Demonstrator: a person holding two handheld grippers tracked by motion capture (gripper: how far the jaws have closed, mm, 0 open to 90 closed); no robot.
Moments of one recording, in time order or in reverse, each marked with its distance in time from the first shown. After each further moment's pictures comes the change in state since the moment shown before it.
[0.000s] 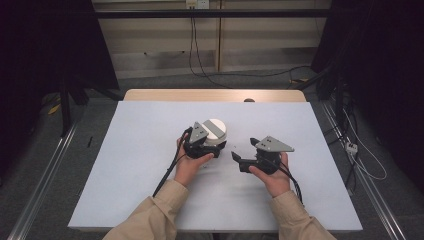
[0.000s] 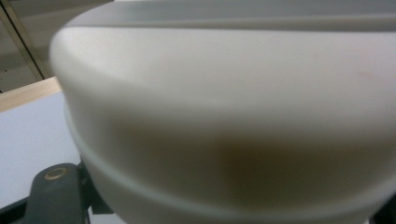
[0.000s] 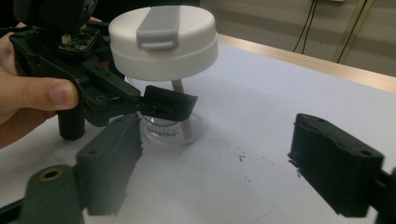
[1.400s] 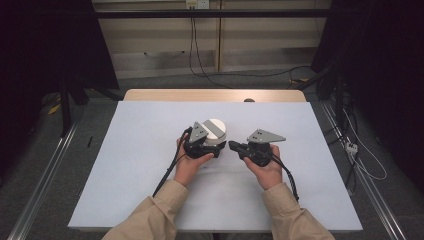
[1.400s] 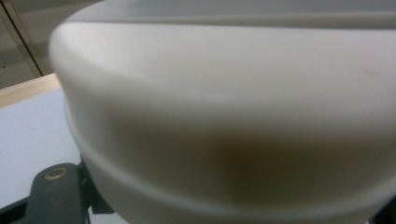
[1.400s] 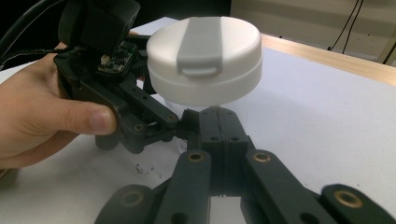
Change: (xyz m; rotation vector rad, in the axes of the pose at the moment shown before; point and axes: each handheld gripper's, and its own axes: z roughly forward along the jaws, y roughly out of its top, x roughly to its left) left arm 0.001 0.000 0.000 0.007 -0.008 -0.007; right arm 0.005 0.020 0.017 0.042 0.133 0.007
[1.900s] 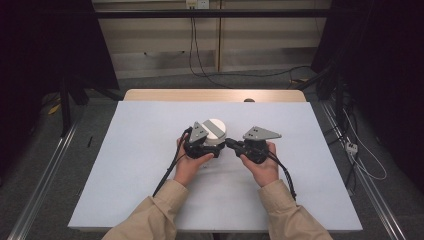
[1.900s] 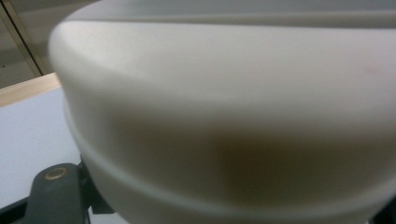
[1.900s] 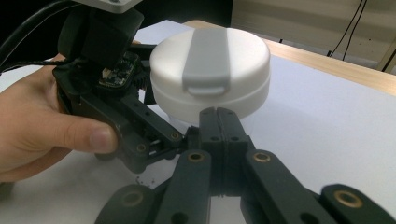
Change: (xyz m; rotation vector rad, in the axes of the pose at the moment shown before) left arm 0.000 0.000 0.000 0.004 0.000 0.002; right arm 0.003 0.009 0.009 -0.002 0.001 -0.014
